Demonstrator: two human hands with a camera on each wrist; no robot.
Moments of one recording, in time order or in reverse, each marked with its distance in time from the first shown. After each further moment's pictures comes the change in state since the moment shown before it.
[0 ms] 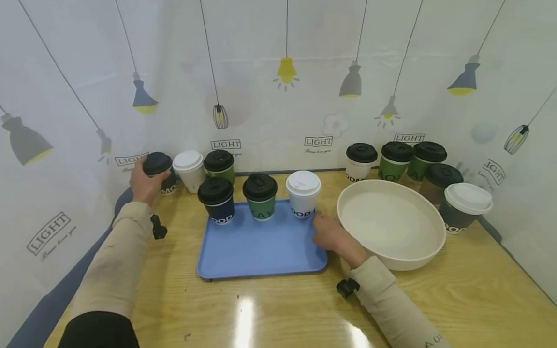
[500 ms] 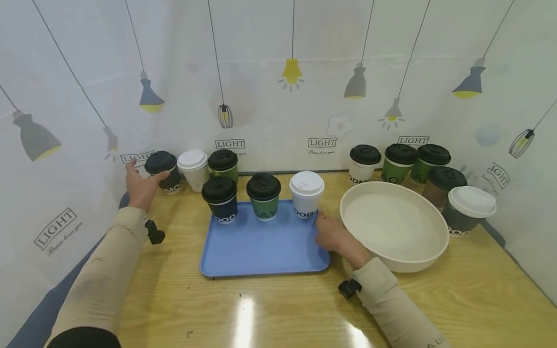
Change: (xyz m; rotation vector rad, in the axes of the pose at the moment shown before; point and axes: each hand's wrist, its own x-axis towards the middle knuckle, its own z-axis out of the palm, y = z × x) left_hand -0.017 -0.002 -0.020 -0.137 -0.012 -0.110; right_hand 0.002 0.000 0.001 0.003 -0.025 0.019
